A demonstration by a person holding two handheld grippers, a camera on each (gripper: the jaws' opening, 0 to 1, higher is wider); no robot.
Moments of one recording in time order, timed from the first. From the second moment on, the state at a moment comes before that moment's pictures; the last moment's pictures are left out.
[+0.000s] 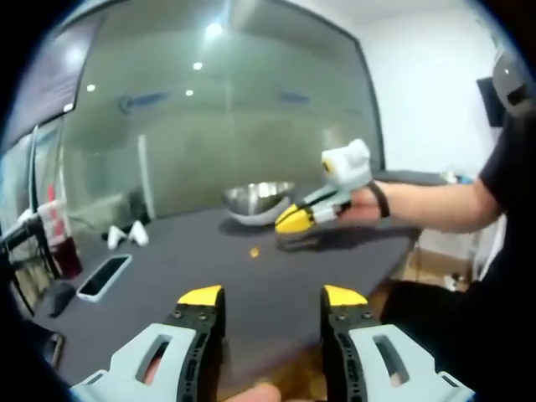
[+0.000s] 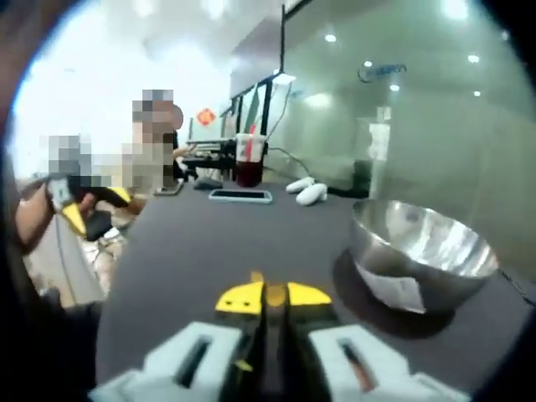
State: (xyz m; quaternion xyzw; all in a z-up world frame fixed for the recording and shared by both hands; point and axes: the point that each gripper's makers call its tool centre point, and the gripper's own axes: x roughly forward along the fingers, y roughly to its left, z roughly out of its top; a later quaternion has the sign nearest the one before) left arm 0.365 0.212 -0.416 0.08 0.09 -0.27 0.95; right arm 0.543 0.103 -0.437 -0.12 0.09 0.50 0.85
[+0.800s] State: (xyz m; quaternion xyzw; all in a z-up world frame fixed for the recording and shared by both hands) left arm 0.368 0.201 -0.416 0.09 0.09 -0.29 0.95; right arm 0.551 0.067 -0.358 -0.06 0.02 0.43 0.90
